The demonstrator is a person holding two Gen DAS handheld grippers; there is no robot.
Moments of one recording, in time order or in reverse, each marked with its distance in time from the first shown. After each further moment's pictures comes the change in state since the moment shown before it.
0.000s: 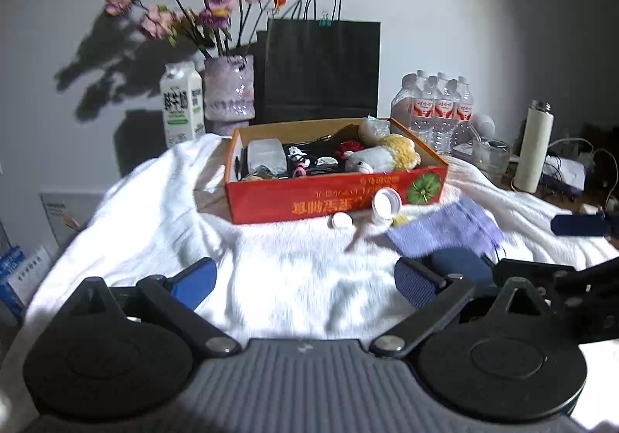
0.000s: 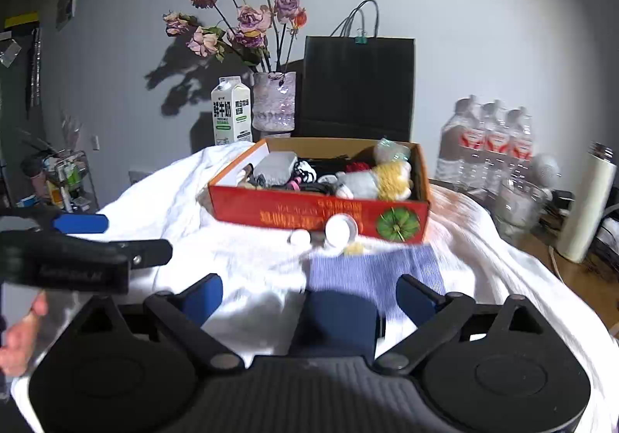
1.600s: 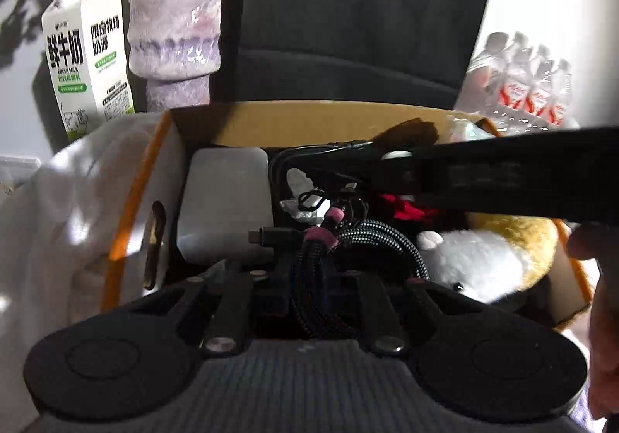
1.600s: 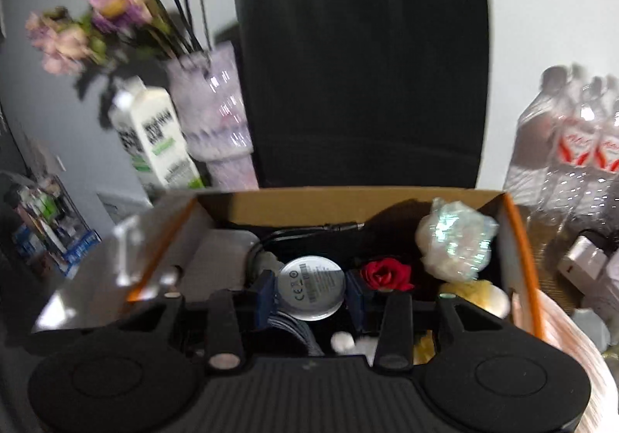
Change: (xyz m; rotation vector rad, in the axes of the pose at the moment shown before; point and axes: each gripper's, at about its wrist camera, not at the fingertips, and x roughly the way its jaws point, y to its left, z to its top) left arm 0.319 0.028 0.140 -0.118 0.304 -0.055; right arm 0.350 -0.060 0.196 0.158 0.274 0.077
